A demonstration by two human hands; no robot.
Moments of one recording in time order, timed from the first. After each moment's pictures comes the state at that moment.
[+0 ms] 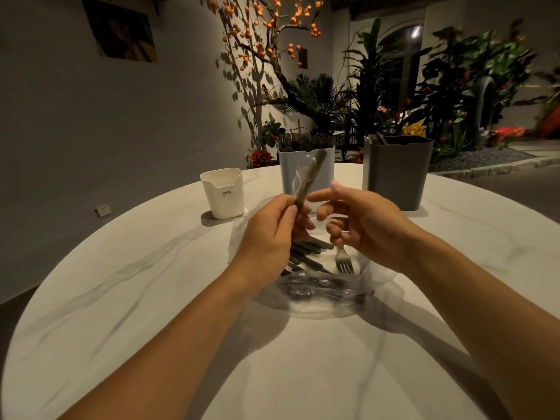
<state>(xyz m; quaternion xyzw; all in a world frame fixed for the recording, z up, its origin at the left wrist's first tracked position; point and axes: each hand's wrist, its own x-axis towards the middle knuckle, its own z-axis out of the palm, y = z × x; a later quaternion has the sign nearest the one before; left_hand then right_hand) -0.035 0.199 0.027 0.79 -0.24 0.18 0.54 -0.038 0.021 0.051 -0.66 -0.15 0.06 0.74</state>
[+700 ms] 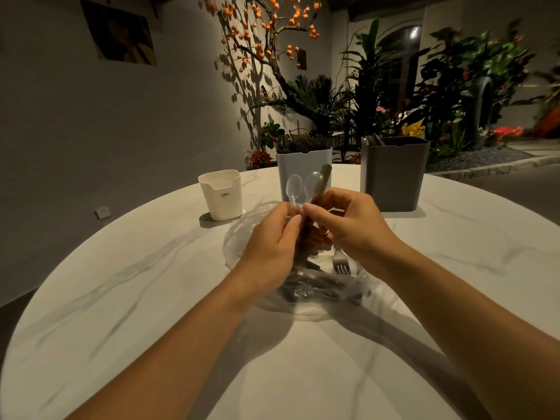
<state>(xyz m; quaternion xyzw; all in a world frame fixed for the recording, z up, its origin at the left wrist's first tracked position) -0.045 0.192 0.026 0.79 -0.22 0.12 0.57 -0.038 0.042 0.040 -0.75 -0.15 -0.14 0.63</state>
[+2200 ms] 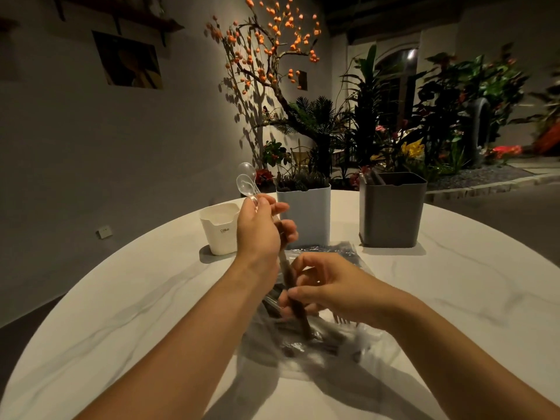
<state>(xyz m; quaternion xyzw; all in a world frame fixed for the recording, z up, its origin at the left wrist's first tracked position) -0.012 0.171 0.102 0.58 -0.04 0.15 0.80 -0.040 0.038 0.057 -0.75 -0.22 0.16 0.60</state>
